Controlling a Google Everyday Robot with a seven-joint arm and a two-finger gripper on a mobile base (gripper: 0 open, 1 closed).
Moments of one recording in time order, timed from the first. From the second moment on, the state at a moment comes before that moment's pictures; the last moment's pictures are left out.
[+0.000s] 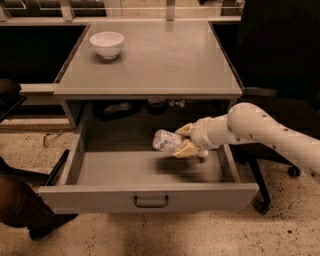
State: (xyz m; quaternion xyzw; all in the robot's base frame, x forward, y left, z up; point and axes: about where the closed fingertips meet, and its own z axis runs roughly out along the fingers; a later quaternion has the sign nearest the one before) arm 0.624 -0.080 0.678 -0.61 0.67 0.11 0.40
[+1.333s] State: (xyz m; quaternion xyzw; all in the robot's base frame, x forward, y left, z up) arm 0.648 -0.073 0.630 -0.60 0.70 0.10 0.37
